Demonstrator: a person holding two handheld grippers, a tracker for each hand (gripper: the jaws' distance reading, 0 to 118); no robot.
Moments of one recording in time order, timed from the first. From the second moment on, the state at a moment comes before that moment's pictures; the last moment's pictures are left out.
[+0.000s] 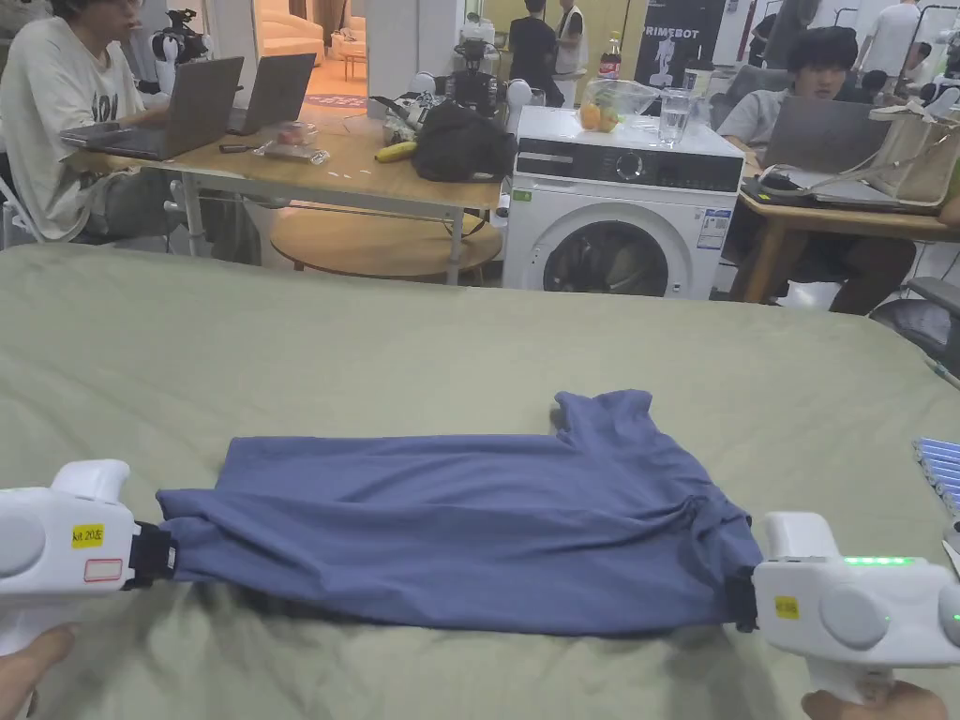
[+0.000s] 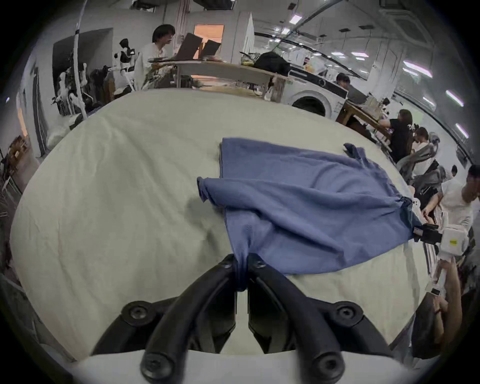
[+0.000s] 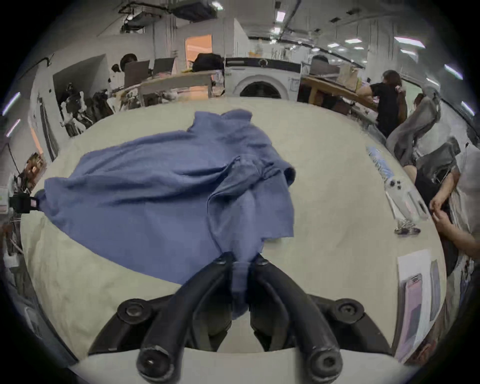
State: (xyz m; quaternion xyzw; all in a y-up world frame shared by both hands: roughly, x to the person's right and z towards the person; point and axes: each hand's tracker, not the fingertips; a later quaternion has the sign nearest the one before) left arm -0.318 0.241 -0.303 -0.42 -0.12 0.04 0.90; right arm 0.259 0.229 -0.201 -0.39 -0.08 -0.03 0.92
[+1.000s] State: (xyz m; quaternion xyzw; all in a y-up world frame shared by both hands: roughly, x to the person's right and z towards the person) left arm -0.337 0.208 -0.224 -0.43 -0.08 0.05 0.90; right arm 0.195 0.229 -0.122 -0.40 -0.15 0.02 0.90
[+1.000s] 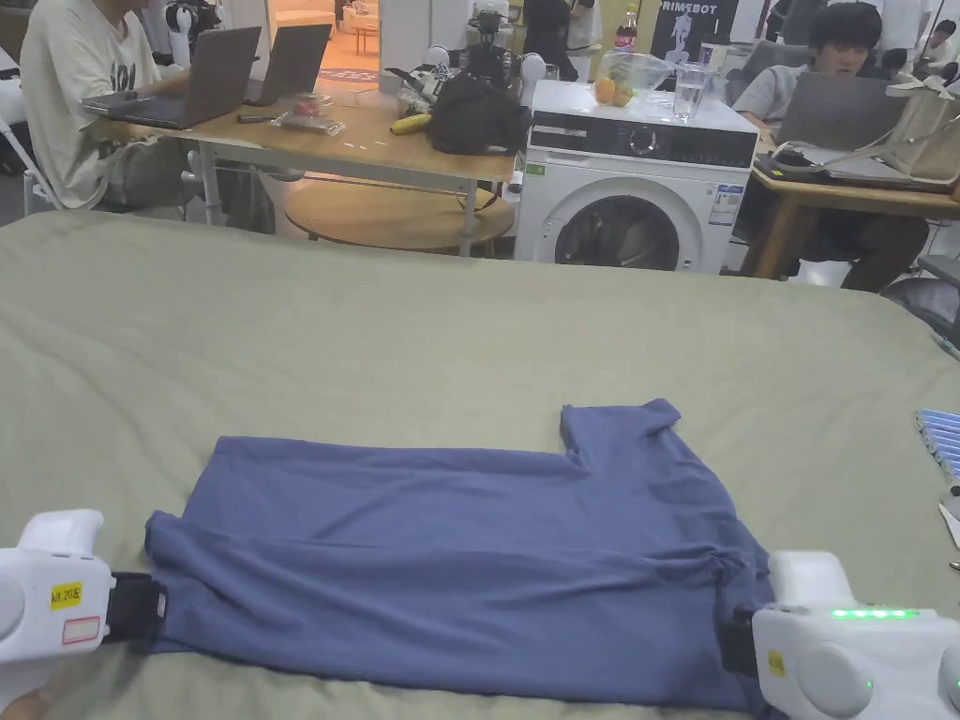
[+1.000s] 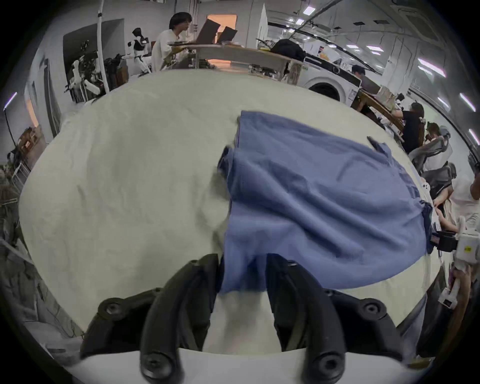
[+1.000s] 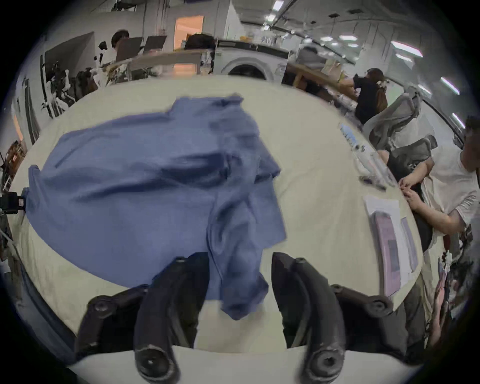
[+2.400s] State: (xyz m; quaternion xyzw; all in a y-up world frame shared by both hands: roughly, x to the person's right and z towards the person) left arm -0.302 0.178 -0.502 -0.53 -0.09 0.02 0.84; right arm 0.147 0.244 -0.232 -0.20 -0.11 0.01 0.97
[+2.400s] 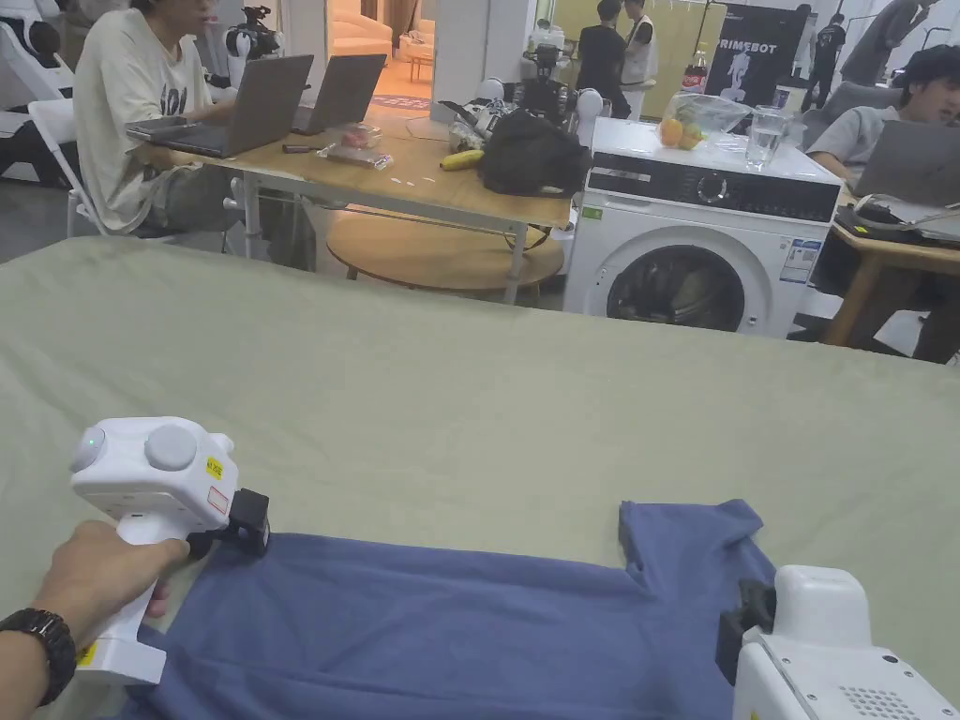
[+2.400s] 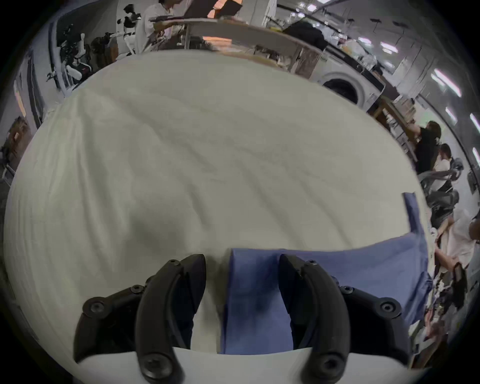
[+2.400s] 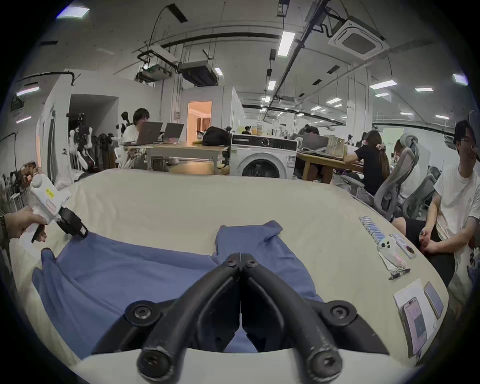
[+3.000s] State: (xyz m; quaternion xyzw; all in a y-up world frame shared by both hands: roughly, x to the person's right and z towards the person) left arm -0.309 0.227 -0.458 -0.41 -0.11 0.04 0.91; right arm 0.273 0.249 -0.356 -0.42 -0.11 -0.07 0.90
